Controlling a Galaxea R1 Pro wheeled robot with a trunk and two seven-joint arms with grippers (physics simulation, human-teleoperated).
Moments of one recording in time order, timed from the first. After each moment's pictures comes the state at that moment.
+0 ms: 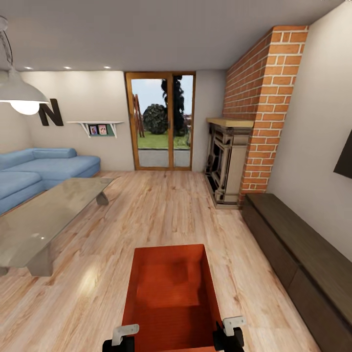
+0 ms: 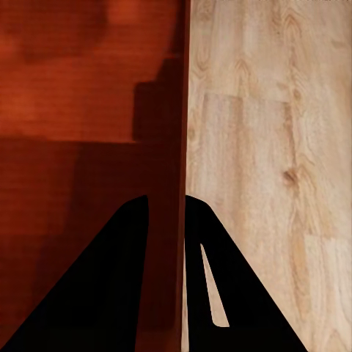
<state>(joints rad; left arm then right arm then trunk) -0.29 -0.08 -0.19 -0.36 0.19 -0.33 0.19 -0.38 0.08 0.11 -0.23 0.05 -0.40 -0.09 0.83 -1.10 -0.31</state>
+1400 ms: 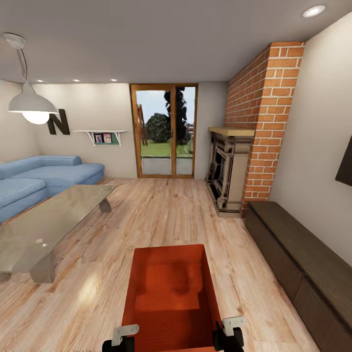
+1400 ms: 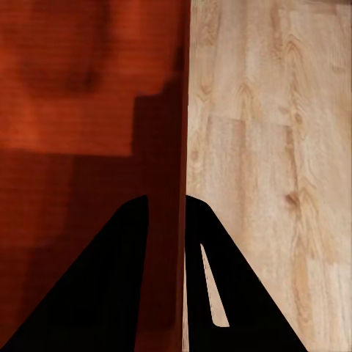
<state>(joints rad) -0.28 -0.08 -0.19 -0.36 0.19 -0.33 0.19 -0.38 0.08 0.11 -0.23 0.04 -0.39 -0.09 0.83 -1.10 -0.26</state>
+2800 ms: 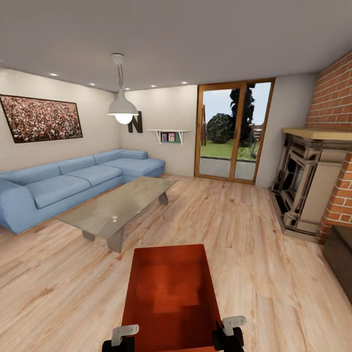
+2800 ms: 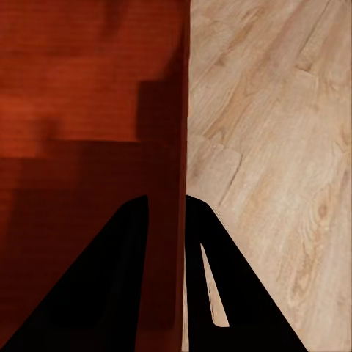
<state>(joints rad) -0.28 -0.08 -0.19 -0.36 0.19 -0.33 0.19 -0.38 0.08 0.11 -0.23 0.05 -0.39 -0.09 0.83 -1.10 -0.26</state>
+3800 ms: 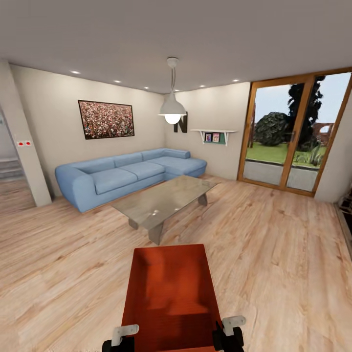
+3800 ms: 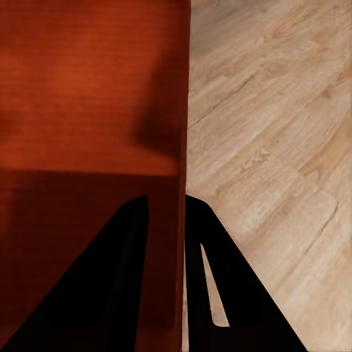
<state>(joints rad) -0.28 -0.08 -0.19 -0.36 0.18 -0.33 0.19 -0.38 0.08 0.11 -0.23 0.05 -0.39 -0.09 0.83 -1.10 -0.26</state>
